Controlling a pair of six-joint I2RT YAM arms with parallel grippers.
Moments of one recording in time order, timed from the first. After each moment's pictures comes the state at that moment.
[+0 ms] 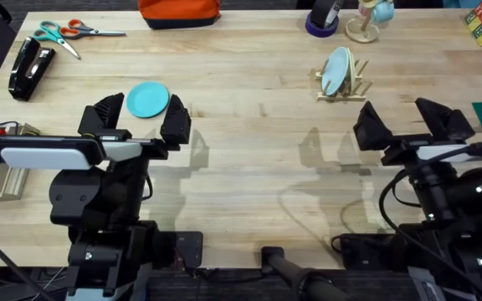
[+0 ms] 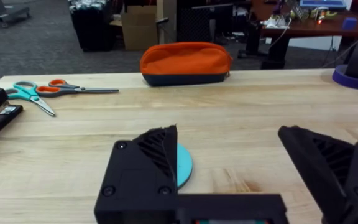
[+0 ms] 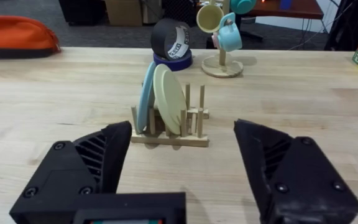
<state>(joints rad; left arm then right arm) 0.00 0.00 0.01 -0.02 0.01 0.00 0.01 0.00 0.01 -0.10 -0.03 0.00</state>
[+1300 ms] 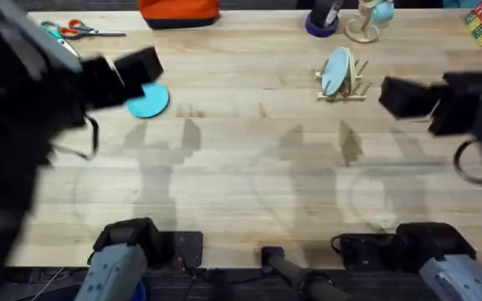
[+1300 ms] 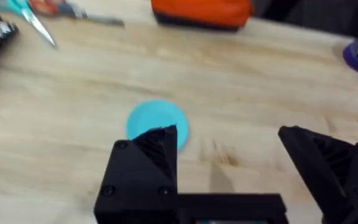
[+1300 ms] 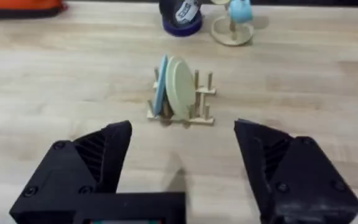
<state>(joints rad) 0.19 0.73 0.78 -0.57 0.17 -0.11 0.00 0.55 0.68 -0.58 -0.07 0.00</state>
